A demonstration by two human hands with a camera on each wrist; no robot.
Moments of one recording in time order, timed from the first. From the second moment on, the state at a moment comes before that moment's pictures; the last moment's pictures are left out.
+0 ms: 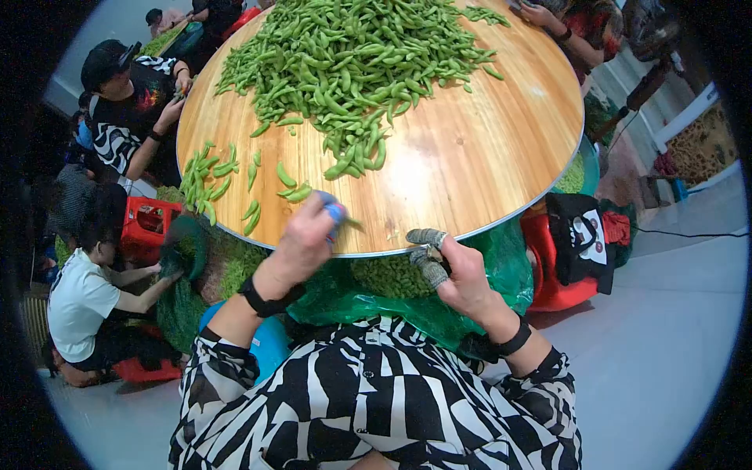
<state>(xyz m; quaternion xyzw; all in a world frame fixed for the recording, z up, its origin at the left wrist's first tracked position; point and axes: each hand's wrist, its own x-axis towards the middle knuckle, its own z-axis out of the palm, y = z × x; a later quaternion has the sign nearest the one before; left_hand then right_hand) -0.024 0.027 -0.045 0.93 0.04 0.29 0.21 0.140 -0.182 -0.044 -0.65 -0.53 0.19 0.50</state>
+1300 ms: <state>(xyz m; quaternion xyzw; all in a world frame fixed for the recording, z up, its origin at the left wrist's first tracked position) -0.006 0.006 -0.011 0.64 0.18 0.16 0.73 0.122 -0.144 -0.025 -0.31 -0.19 0.64 0.68</state>
